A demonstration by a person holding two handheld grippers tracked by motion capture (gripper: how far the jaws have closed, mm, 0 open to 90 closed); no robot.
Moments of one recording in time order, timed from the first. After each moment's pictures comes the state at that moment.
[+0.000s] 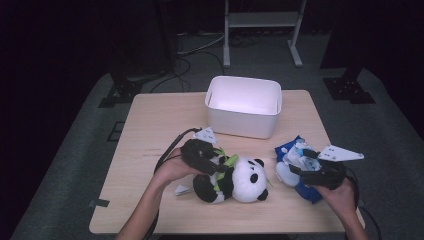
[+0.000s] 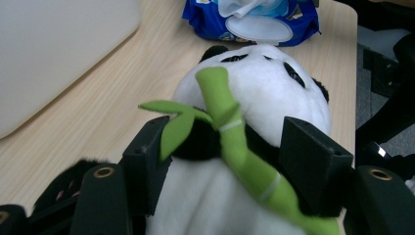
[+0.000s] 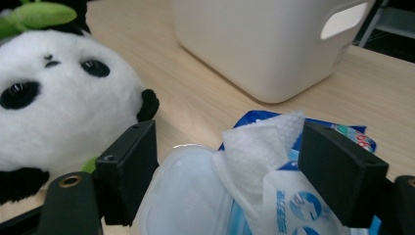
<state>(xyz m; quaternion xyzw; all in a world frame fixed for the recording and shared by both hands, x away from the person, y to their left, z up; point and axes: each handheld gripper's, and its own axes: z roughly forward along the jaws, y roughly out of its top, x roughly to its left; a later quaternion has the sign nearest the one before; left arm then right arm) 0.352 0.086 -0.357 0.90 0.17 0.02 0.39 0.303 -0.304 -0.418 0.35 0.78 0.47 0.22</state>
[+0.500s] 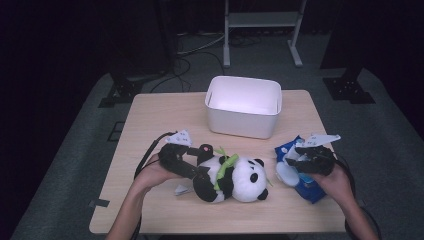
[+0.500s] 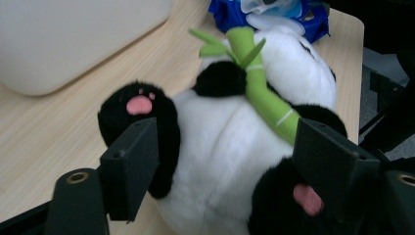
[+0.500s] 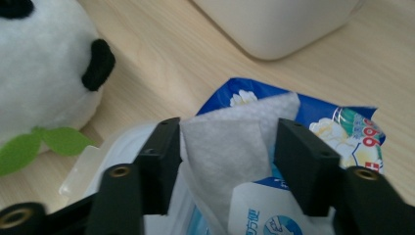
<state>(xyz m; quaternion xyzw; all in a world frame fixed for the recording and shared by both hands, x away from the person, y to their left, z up) 0.341 0.145 -0.365 0.88 0.21 0.04 0.42 0.346 -0.292 -0.418 0.37 0.84 0.35 0.18</state>
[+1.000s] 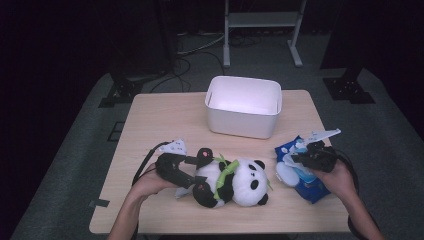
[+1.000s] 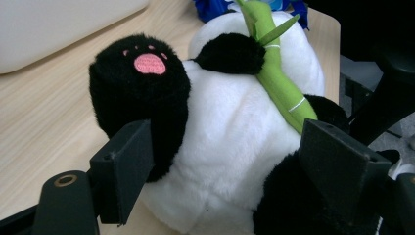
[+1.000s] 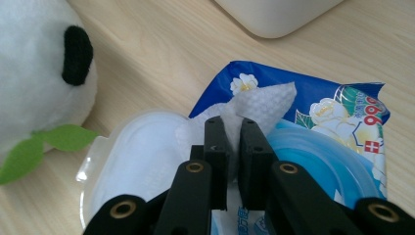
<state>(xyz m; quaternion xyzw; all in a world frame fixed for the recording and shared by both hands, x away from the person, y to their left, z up) 0.331 0.154 -0.389 0.87 0.20 0.00 0.45 0.350 -0.296 -0.408 0.39 0.85 0.32 0.14</state>
